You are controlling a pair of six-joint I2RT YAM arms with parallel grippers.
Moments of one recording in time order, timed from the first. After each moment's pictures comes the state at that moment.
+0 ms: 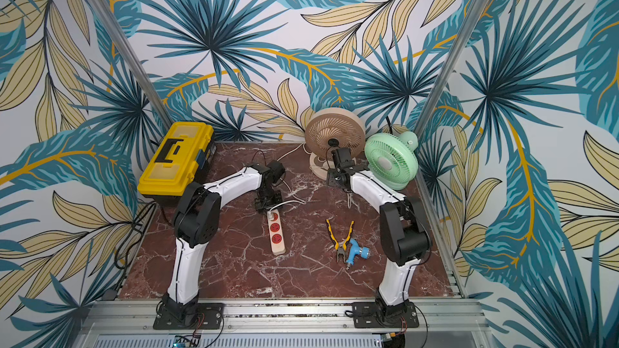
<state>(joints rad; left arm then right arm) -0.51 2.19 1.69 -1.05 0.12 -0.77 0.28 1.79 1.34 -0.48 0.20 0.39</state>
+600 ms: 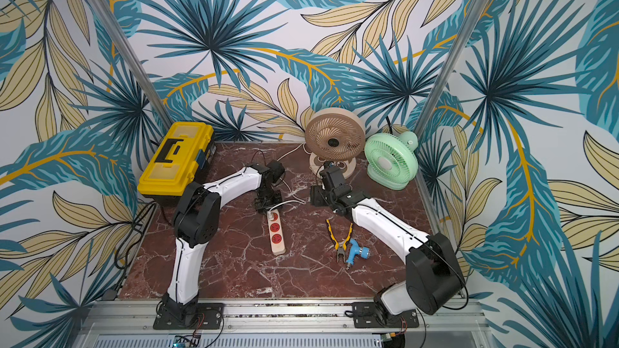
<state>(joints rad) -0.51 2.19 1.69 -1.05 0.13 -0.77 0.55 1.45 1.03 -0.35 0.09 0.43</state>
